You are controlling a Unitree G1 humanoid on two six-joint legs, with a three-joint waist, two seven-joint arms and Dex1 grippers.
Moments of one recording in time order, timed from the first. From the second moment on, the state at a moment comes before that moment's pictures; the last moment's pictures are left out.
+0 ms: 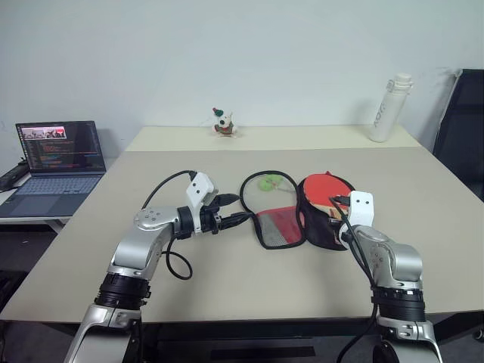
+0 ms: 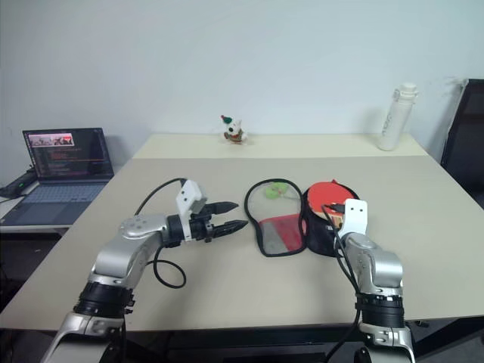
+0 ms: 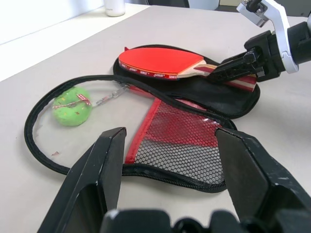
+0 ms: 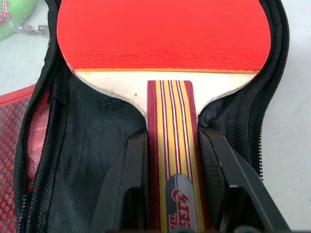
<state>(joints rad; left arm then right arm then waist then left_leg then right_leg) -0.63 0.52 -0.04 0.12 -0.30 0.38 -0.96 -0.59 -0.13 -0.23 -0.03 0.23 1.02 -0.10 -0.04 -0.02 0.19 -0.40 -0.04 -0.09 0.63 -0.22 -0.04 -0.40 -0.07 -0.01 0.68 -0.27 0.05</state>
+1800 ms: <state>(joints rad) -0.99 0.22 -0.11 1.08 -0.02 -0.03 -0.88 -0.47 -0.79 -0.21 -0.44 0.65 1.09 0.61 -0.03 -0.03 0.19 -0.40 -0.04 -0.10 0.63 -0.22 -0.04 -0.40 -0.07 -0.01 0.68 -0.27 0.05</state>
